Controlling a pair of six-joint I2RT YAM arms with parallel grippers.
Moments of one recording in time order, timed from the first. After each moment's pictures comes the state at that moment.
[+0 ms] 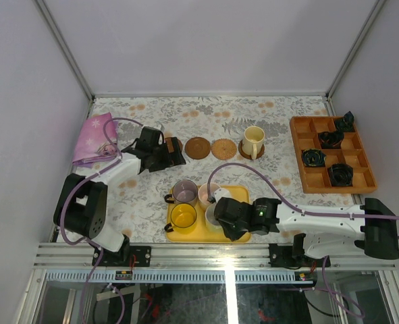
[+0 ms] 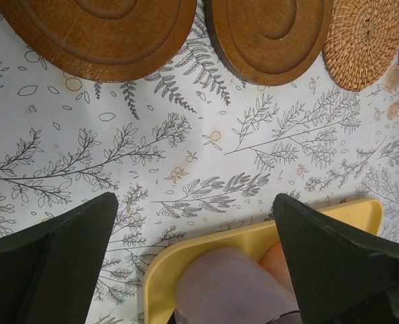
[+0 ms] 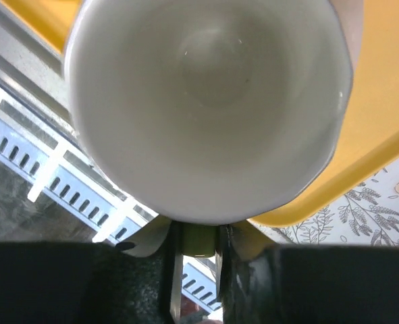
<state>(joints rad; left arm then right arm) -0.32 1.54 0.90 -0.24 0.19 -0.56 1.32 1.22 0.80 -0.71 0.11 0.60</state>
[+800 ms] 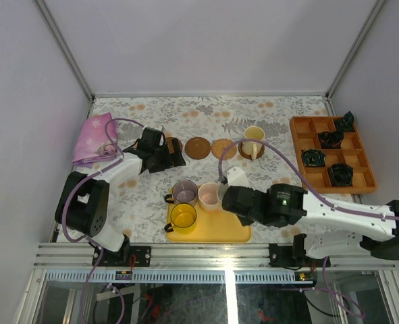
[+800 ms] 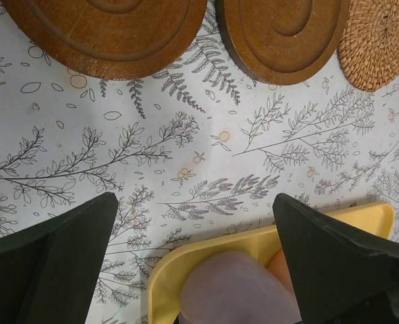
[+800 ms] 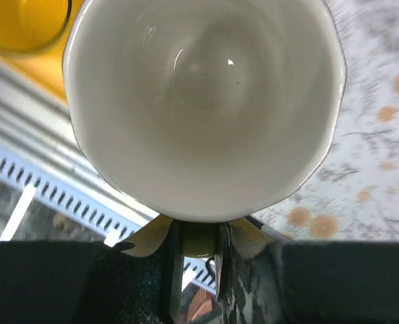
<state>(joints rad) -0.33 1.56 0.90 -0.24 0.18 -0.56 1.35 1.11 1.11 -1.14 0.35 0.64</state>
